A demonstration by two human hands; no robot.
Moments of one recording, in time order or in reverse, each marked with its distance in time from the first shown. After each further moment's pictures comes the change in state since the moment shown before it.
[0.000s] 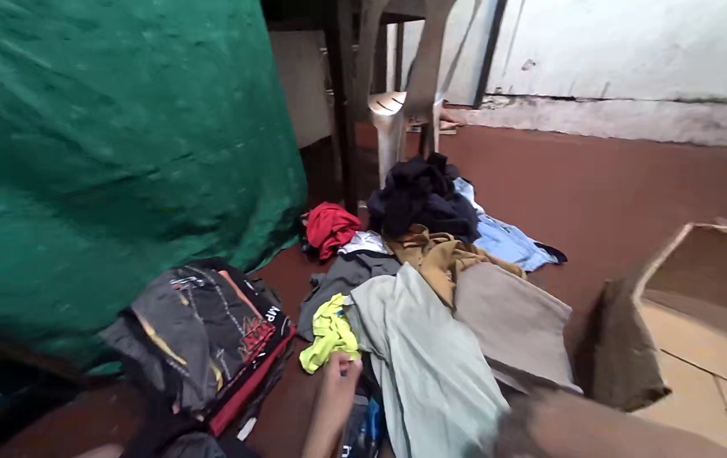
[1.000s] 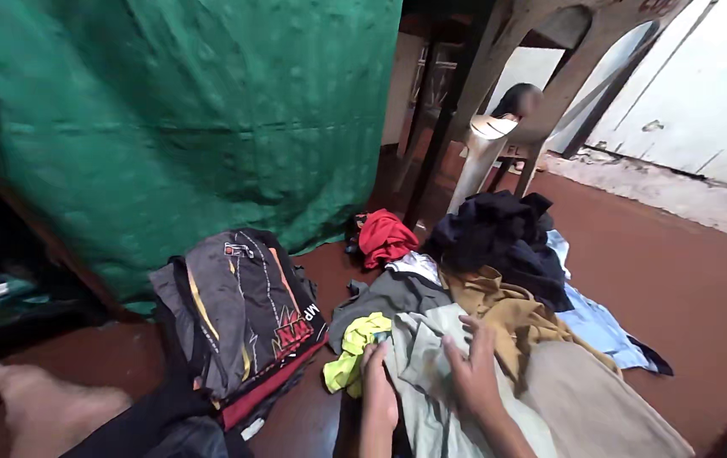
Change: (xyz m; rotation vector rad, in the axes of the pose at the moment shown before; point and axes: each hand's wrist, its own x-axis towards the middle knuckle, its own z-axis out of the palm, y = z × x) left_hand 0.104 -0.008 0.038 -1.119 0.429 -0.077; right_hand 0.242 0.112 0.045 0.311 1.177 0.181
